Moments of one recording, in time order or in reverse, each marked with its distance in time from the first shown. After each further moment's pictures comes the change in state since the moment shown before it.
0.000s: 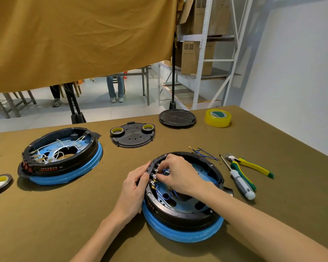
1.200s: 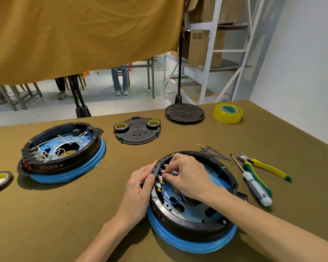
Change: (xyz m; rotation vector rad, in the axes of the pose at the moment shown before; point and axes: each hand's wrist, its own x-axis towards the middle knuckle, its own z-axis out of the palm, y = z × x) left_hand 0.002 0.004 0.001 -0.006 -0.009 -0.010; right_hand 0.002 0.005 -0.001 0.024 0.013 0.020
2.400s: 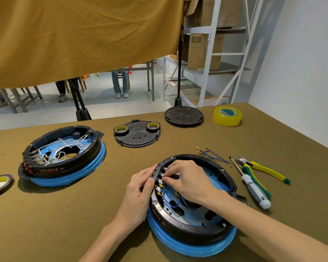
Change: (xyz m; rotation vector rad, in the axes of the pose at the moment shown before) left_hand -0.003 0.005 -0.002 0.007 -0.006 0.007; right_hand -0.003 0.004 0.000 0.036 -0.023 -0.005
